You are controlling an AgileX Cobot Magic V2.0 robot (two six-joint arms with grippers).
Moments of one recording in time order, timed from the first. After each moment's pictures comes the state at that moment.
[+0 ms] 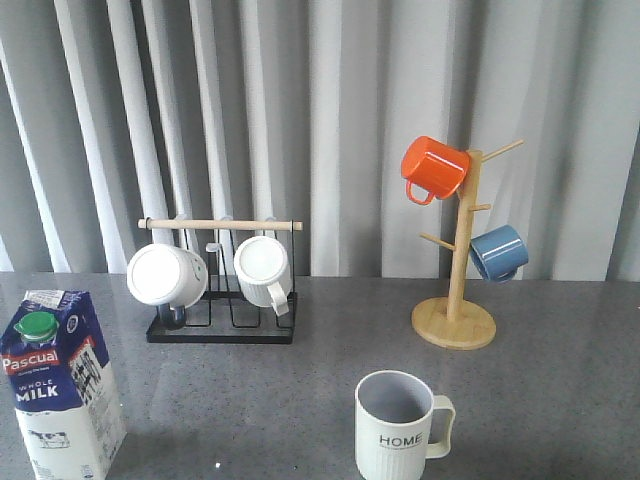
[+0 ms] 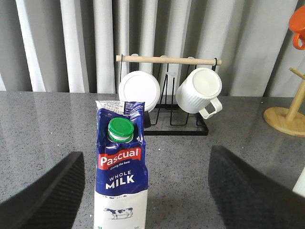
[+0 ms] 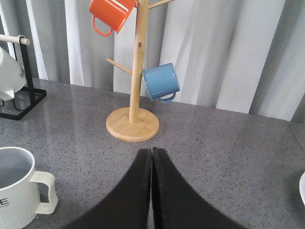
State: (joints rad) left arm -0.09 0.73 -0.76 -0.11 0.32 -0.01; right arm -0.20 0.82 -0.76 0.80 0.36 -0.93
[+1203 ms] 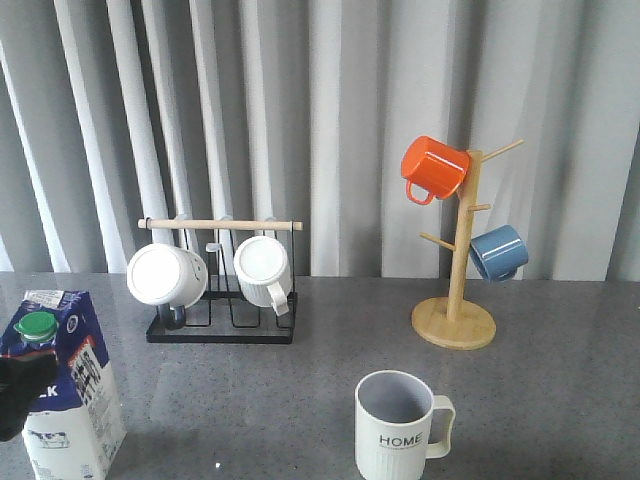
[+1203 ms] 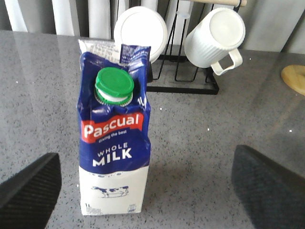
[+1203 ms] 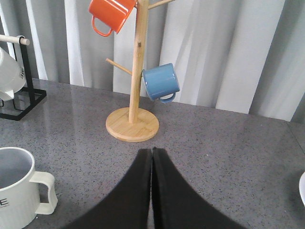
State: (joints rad) left arm -0.09 0.99 -0.76 -0.21 0.24 0.06; right arm -0.20 0.82 -0.76 0.80 0.36 -0.93
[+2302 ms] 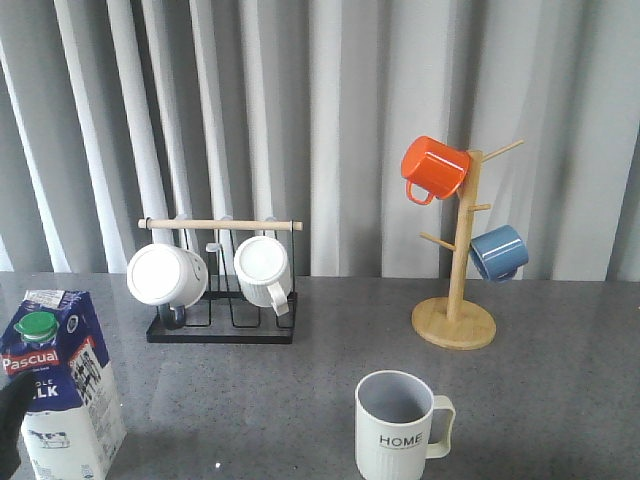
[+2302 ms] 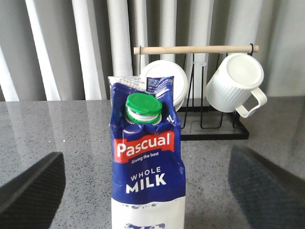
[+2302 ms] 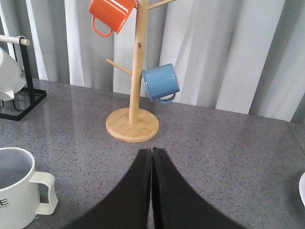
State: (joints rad) left arm -0.09 0.99 -0.41 -0.11 -0.43 0.05; right arm -0.20 0.82 -0.76 0.80 0.36 -0.93
